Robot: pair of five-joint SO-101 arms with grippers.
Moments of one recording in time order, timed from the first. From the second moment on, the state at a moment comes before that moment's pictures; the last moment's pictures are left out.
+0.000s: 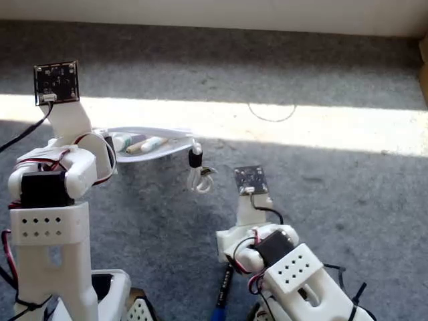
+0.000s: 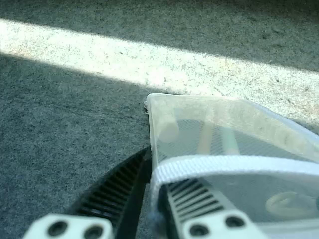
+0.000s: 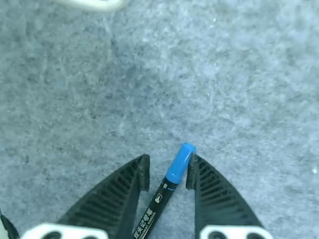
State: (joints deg) left arm -9.9 -43.8 25.1 75.9 11.6; right arm -38.9 -60.0 73.5 64.0 -24.5
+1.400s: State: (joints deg) left arm -9.9 -43.8 25.1 75.9 11.6; right arm -39.3 -42.5 76.1 52.8 -28.1
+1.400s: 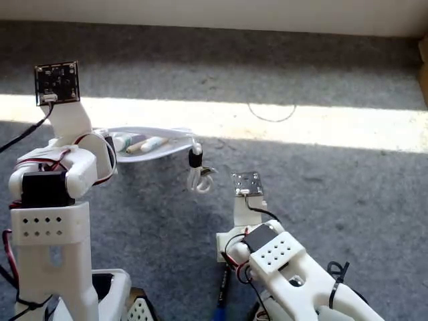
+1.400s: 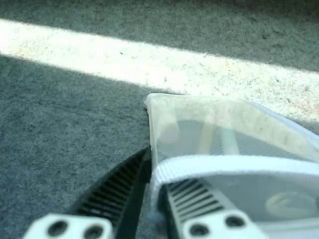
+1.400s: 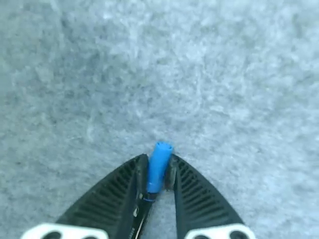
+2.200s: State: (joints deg) left arm -9.9 -43.8 25.1 75.9 11.6; right arm -31.2 -42.3 60.0 52.8 -22.6
